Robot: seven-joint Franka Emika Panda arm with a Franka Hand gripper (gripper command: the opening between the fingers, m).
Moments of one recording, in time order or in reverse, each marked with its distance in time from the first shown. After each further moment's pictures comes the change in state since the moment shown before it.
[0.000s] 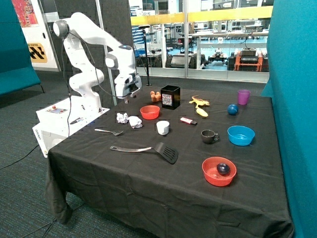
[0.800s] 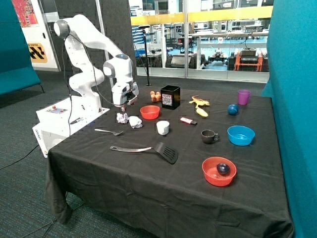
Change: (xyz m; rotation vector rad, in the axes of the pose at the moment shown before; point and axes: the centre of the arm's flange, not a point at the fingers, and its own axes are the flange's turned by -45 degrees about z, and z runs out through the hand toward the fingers) arm -0.015 0.019 0.039 0.000 -0.006 -0.010
